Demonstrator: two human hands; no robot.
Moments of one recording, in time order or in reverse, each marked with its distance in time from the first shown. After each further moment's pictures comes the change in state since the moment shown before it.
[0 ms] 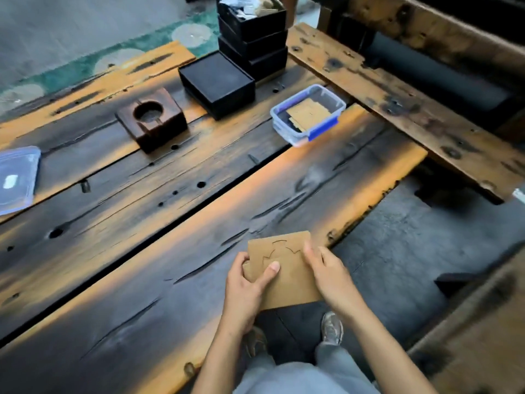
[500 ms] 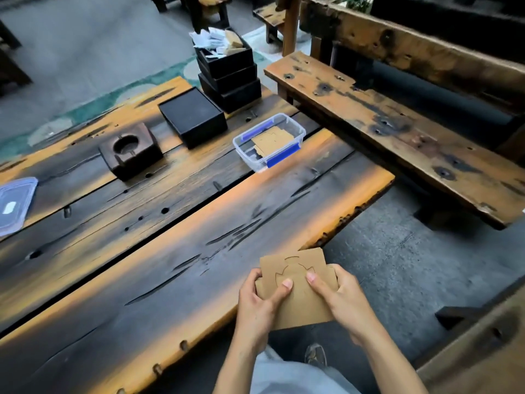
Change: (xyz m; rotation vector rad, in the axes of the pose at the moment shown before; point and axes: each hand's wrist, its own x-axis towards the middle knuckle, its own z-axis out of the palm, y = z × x) left_hand -0.021 0.000 0.220 -0.028 0.020 -0.056; right_hand 0.045 0.045 -0.210 0.176 -0.091 -0.111
